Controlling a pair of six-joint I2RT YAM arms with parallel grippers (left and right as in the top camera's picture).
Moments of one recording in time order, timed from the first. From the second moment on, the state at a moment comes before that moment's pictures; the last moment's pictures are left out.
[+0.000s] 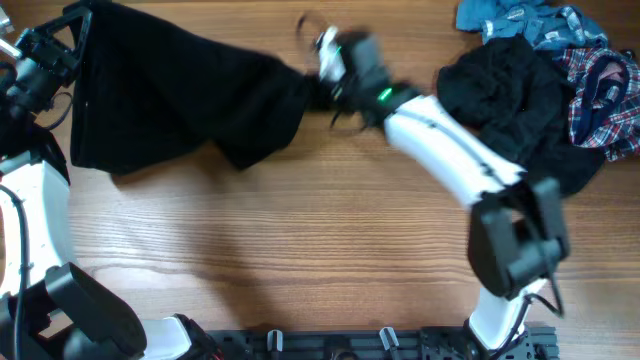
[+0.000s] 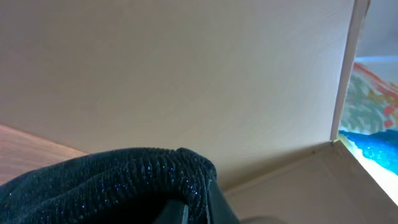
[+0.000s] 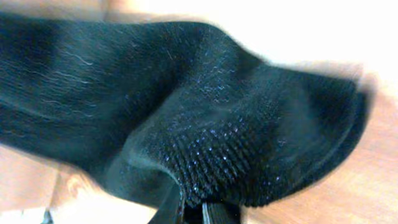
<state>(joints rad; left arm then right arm) 0.53 1.57 1.18 0.54 1.06 -1.09 0.46 1.96 1.58 -0.35 -0.47 0.51</state>
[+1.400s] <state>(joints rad) 0.39 1.58 1.51 0.54 0.54 -1.17 0.12 1.92 2.27 -0.50 -0.63 0.15</state>
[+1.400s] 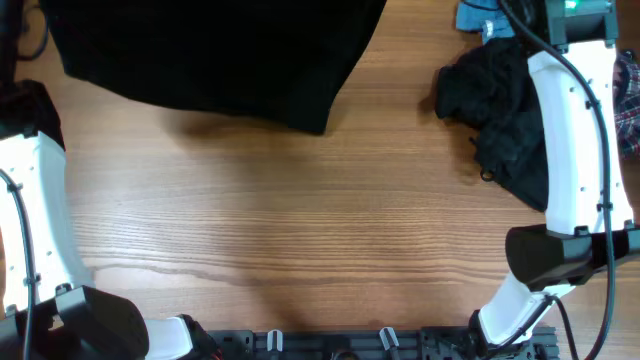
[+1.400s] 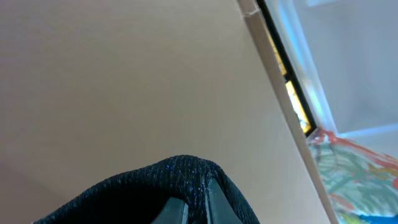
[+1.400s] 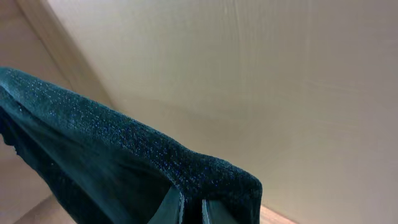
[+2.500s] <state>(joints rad) 0.20 1.75 1.53 0.46 0.30 -1.01 0.08 1.93 2.27 -0.35 -0.45 -0.19</state>
